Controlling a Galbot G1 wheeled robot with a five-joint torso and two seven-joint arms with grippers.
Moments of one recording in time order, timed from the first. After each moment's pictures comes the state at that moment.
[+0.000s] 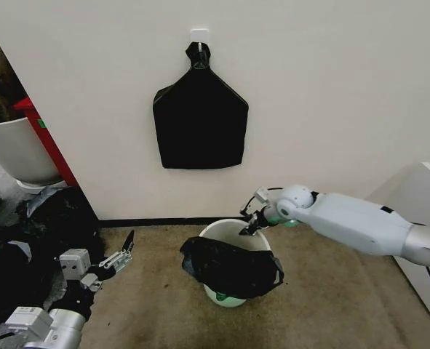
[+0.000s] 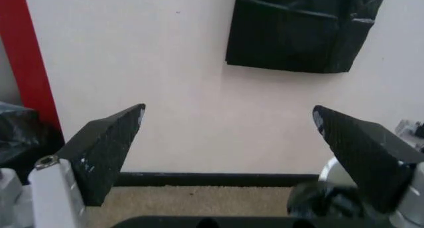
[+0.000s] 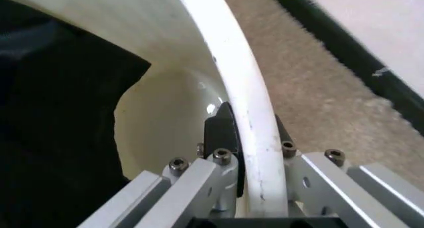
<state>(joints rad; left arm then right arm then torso) 1.92 -1.18 -0.76 -2.43 -0.54 0.04 -0.05 0.04 0.83 -0.96 1.39 1.16 -0.74 -0.24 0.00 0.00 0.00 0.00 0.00</state>
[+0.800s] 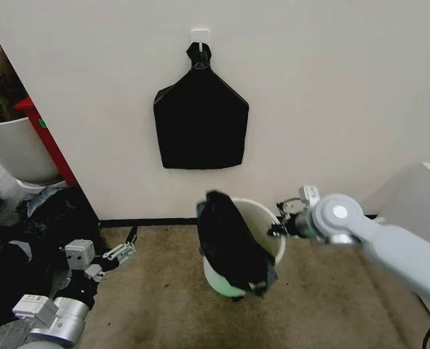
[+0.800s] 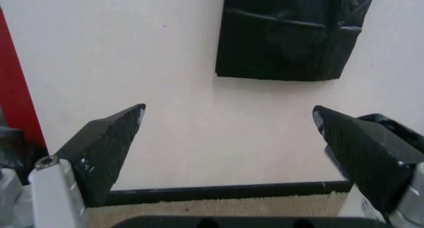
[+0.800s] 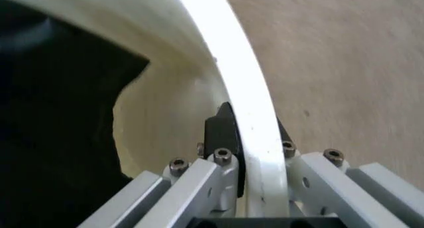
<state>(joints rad) 1.86 -1.12 -0.74 -2.40 -0.55 0.03 -0.06 -0.66 0.66 -0.16 2.07 2.08 -0.55 1.20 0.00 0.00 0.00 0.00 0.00</state>
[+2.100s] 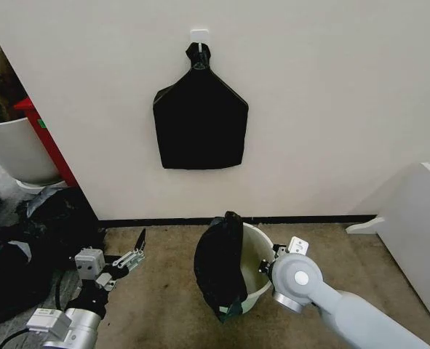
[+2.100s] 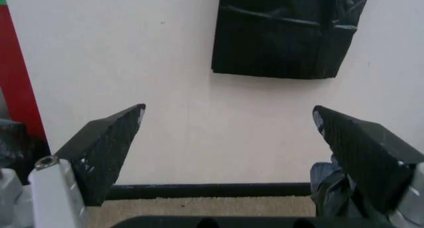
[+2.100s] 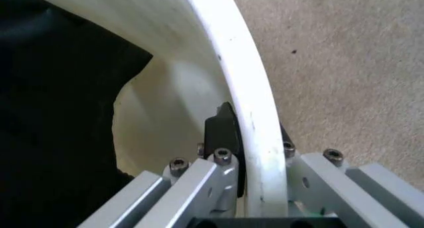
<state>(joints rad) 1.89 -1.22 -0.67 -2.41 -0.43 -0.01 -0.06 -0.85 0.93 -0.25 2.06 1.74 -0.20 1.46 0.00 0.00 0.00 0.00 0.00</state>
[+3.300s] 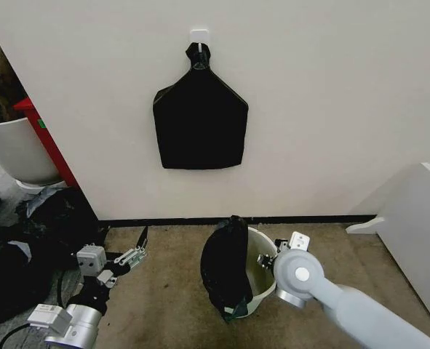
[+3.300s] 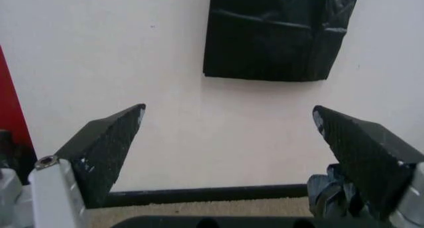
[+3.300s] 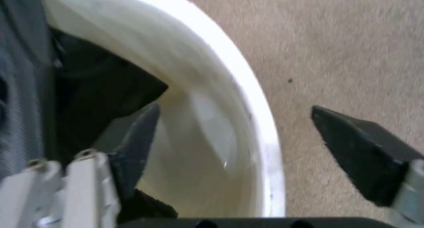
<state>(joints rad) 1.86 -1.17 -0.67 -2.40 -0.46 0.00 -0.05 -0.82 0.87 -0.22 2.11 1.73 -0.24 1.44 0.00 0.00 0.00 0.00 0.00</state>
